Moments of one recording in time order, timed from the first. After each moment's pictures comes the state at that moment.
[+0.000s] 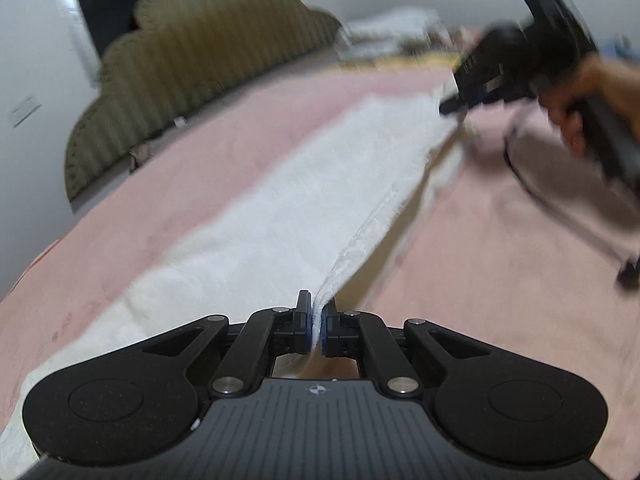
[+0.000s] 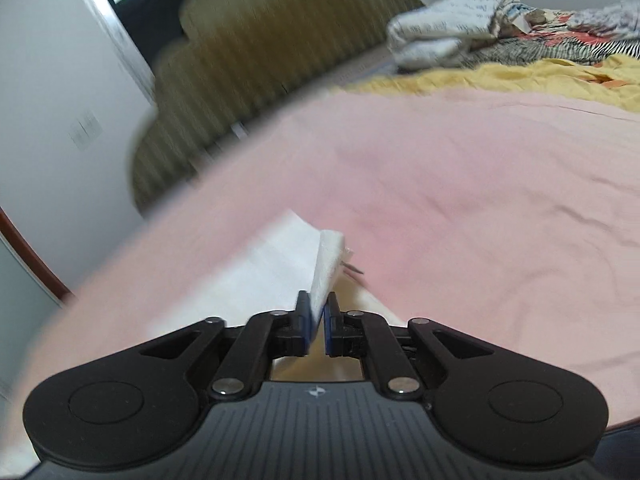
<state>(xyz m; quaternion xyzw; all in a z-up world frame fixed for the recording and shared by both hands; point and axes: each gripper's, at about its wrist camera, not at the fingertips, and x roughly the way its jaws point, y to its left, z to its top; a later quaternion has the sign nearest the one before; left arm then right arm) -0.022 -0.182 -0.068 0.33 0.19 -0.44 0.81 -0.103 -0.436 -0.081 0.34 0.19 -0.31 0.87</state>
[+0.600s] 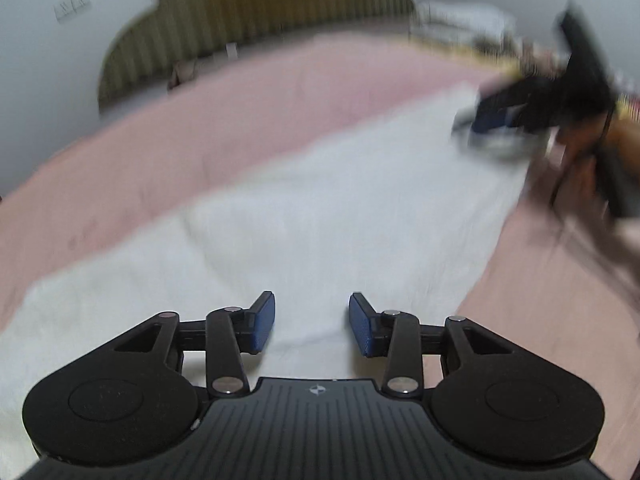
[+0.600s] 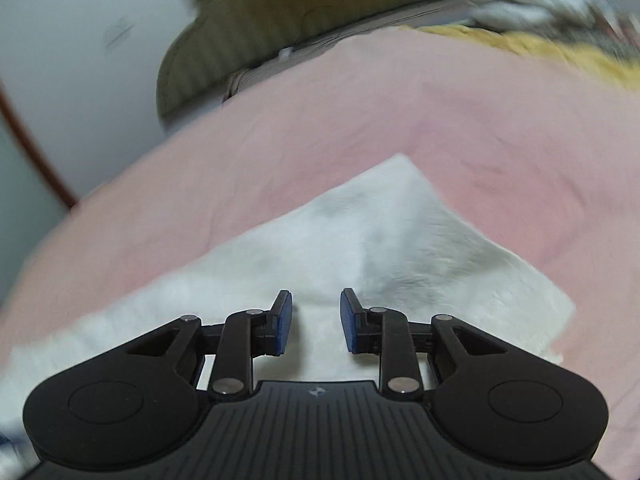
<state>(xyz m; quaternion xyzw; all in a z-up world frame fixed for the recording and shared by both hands) 0.052 -0.149 -0.056 0.25 0.31 -0.39 0.83 -0.020 -0.440 -0.090 0.33 0.25 -0.23 0.88</state>
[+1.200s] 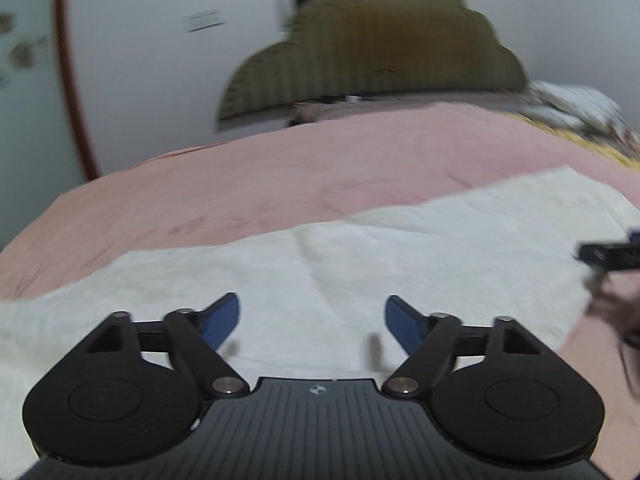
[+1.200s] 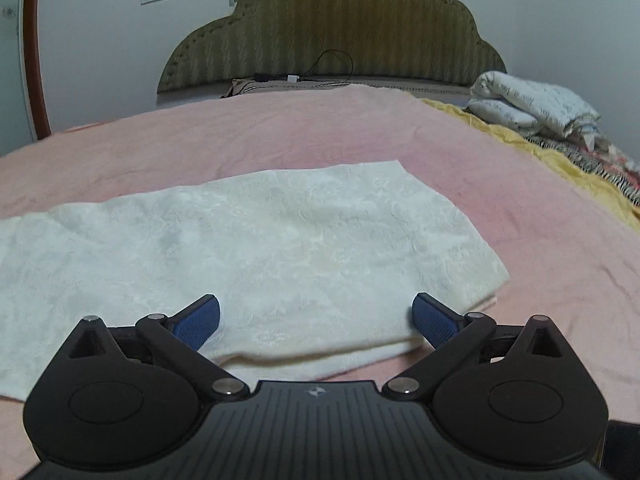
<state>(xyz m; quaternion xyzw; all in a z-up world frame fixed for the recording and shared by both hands) 0.047 -0.114 -0.049 0.12 0.24 -0.23 0.94 -0.058 -0.339 -0.096 0.11 0.27 -0.29 0.91</state>
